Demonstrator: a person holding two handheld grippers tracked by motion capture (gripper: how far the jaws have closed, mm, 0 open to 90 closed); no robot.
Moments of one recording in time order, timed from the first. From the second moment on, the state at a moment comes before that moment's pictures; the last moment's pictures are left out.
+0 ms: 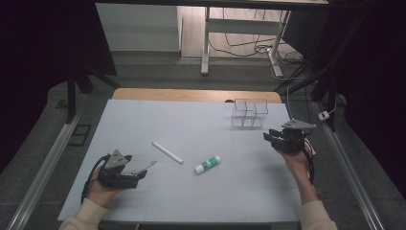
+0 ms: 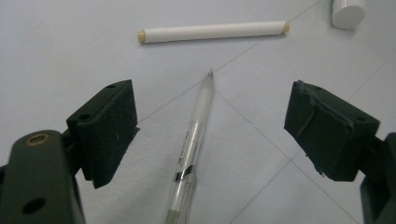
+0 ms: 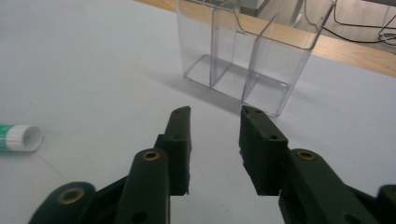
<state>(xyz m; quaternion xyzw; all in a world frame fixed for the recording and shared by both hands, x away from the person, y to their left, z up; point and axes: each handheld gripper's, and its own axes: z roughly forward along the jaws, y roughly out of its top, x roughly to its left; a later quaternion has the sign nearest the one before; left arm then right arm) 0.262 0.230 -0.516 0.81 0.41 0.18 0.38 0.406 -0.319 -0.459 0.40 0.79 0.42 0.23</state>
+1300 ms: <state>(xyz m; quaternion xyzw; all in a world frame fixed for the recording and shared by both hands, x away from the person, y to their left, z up) 0.266 0.227 -0.517 0.81 0.41 0.18 0.37 0.480 -0.340 -0.477 0.44 0.78 0.38 0.25</state>
